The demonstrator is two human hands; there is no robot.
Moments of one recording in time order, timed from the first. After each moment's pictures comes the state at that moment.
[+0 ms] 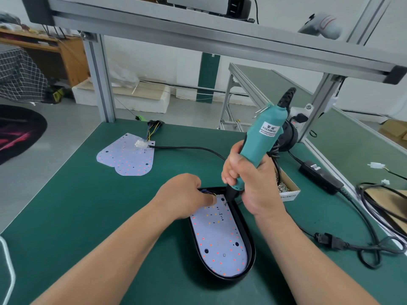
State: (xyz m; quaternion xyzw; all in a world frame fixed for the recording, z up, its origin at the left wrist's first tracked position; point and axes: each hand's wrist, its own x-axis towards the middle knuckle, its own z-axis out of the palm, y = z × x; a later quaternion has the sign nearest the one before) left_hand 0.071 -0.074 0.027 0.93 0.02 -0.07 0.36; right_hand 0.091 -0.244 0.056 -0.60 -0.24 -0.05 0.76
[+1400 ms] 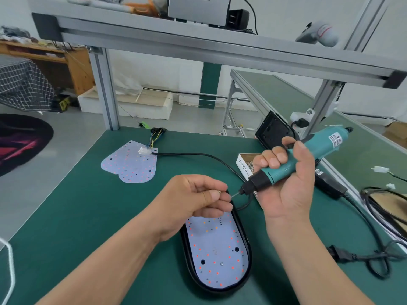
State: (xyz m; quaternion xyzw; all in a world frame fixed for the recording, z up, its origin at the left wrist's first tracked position) left_hand 0.035 -0.069 0.049 0.61 -0.07 -0.13 0.78; right_hand 0.081 -0.264 0.085 -0.27 -0.13 -0.07 0.95
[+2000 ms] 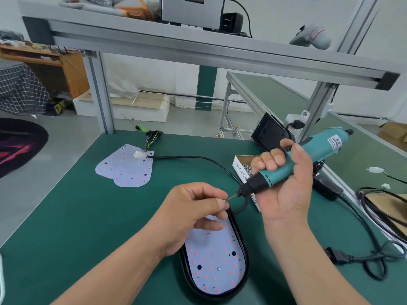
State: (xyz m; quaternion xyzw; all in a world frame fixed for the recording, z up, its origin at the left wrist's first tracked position) left_hand 0.028 -0.084 0.043 0.59 -0.03 -0.12 0.80; right_hand 0.082 -0.267 0.085 -0.27 -0.12 -0.09 0.95
